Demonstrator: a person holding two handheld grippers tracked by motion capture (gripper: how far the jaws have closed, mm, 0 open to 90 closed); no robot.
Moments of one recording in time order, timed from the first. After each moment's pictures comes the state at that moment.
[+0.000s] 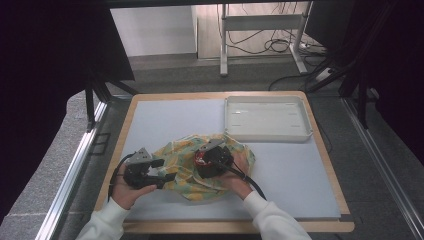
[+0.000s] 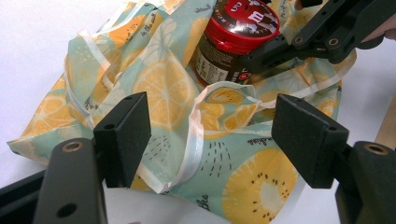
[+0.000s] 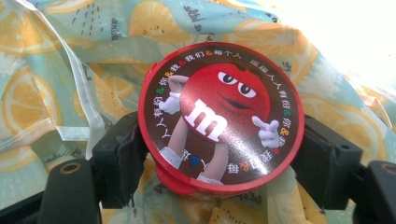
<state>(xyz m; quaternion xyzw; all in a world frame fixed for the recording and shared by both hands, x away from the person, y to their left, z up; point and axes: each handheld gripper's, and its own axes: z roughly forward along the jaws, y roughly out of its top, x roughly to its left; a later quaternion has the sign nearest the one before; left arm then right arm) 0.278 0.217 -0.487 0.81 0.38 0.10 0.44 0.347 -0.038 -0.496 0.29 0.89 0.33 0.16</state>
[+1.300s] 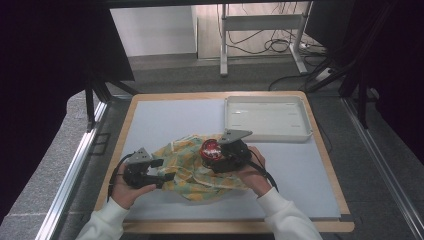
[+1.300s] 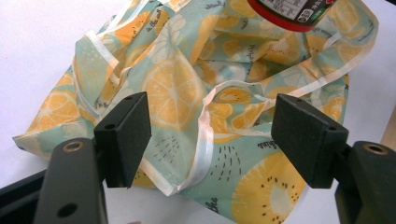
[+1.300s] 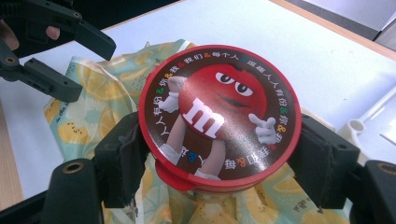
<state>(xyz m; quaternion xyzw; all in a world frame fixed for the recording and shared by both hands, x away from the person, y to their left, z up) 0.280 0.220 -0.489 0.81 0.39 0.10 0.43 0.333 -0.084 -0.434 0.26 0.86 0.42 0.14</state>
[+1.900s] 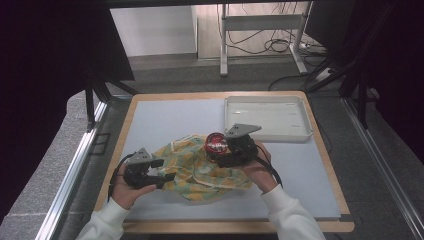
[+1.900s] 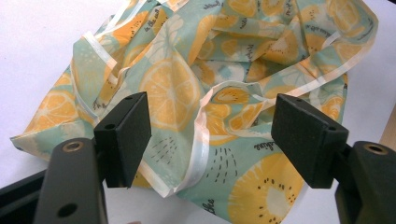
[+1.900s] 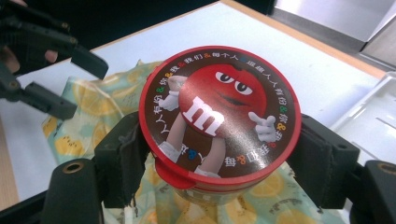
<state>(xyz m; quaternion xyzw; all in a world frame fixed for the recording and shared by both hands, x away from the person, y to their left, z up) 0.279 0.217 -0.489 0.81 0.38 0.10 0.43 0.338 -0.098 -0.417 0.27 0.84 0.44 0.15</state>
